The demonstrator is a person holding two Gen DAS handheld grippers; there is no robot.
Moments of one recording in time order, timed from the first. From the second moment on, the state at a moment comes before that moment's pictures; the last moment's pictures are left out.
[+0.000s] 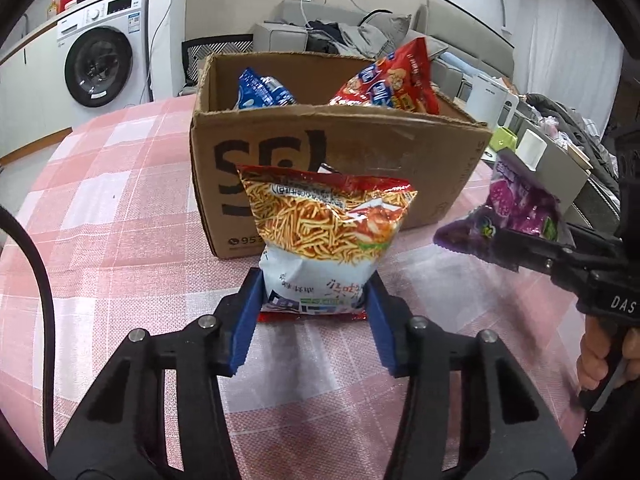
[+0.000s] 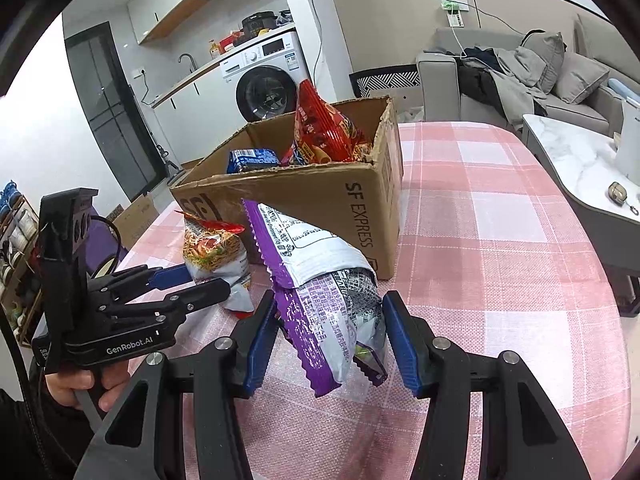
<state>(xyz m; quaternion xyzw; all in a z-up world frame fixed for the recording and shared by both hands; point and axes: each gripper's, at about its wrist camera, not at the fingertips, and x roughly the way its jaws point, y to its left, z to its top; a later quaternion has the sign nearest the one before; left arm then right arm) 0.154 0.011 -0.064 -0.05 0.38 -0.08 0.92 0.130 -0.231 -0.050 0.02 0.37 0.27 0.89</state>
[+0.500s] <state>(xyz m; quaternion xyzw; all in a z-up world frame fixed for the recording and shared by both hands) 0.126 0.008 -0.040 -0.04 0.34 -0.10 0.93 0.123 -0.235 -0.033 0.02 0.35 0.28 0.89</state>
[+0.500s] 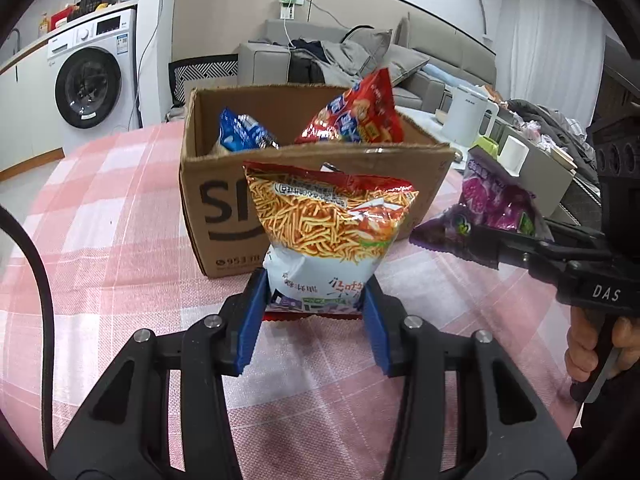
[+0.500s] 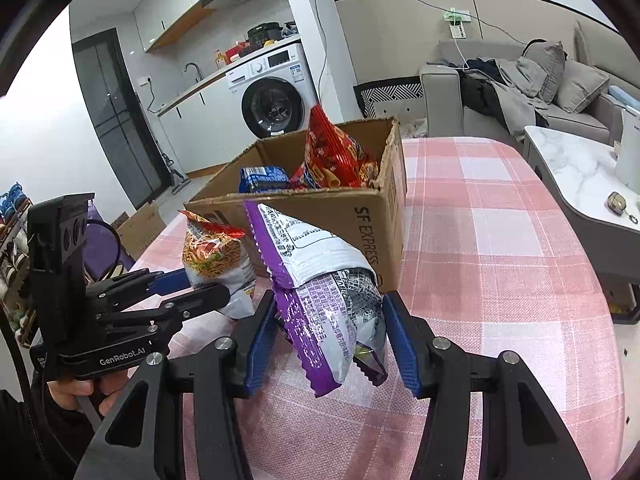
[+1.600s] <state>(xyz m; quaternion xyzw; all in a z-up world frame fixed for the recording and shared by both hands) 0.116 0.035 0.093 -0.05 0.27 -0.08 0.96 0.123 -0.221 0.047 0.02 0.29 0.31 0.91</state>
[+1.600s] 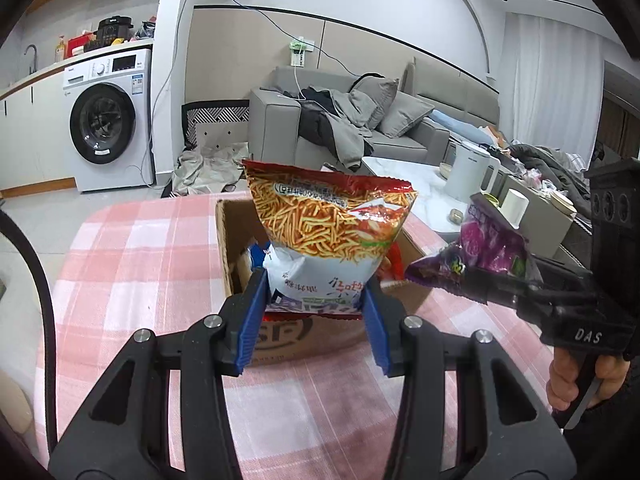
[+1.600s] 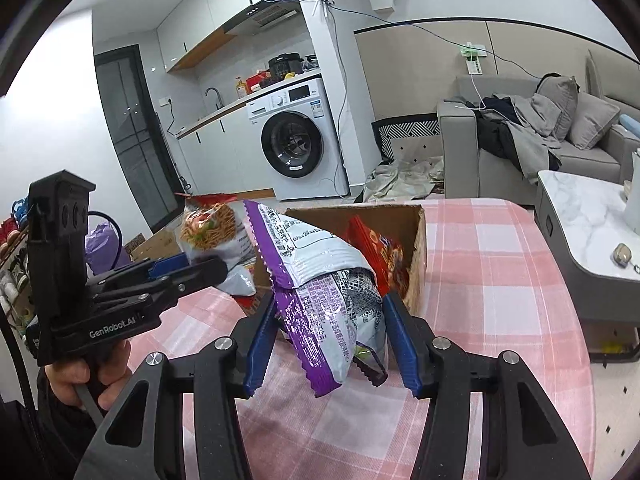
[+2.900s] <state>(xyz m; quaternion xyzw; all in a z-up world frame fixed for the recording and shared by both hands) 0.266 0.030 0.064 -0.02 0.32 -0.04 0.95 0.212 -0.176 0.033 0.01 0.34 0.32 0.88</state>
